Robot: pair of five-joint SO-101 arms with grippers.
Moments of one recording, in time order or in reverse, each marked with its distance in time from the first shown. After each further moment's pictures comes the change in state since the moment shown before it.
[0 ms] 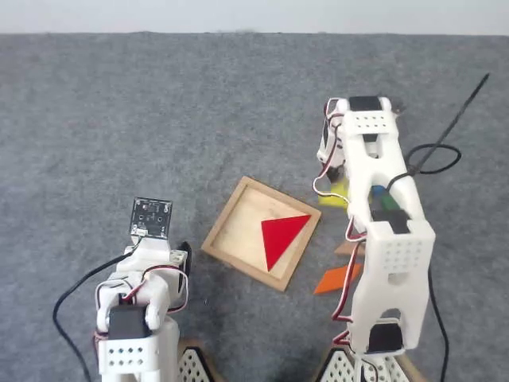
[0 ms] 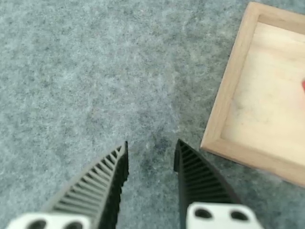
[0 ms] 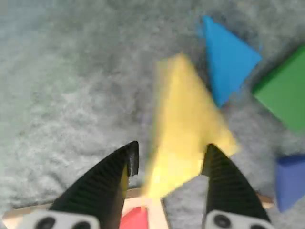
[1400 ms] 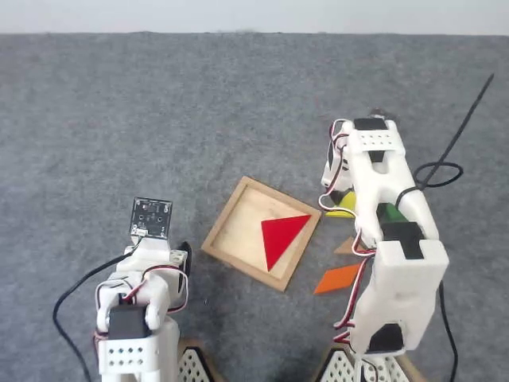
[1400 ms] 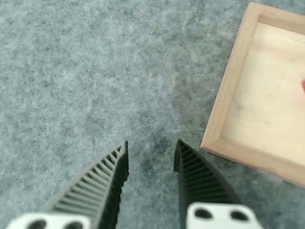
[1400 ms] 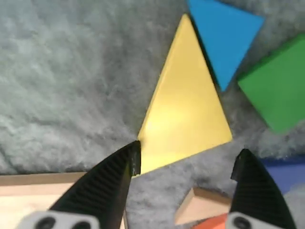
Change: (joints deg) left arm 0.0 0.0 0.0 0.0 0.0; right arm 0.9 -11.1 22.7 -9.8 11.5
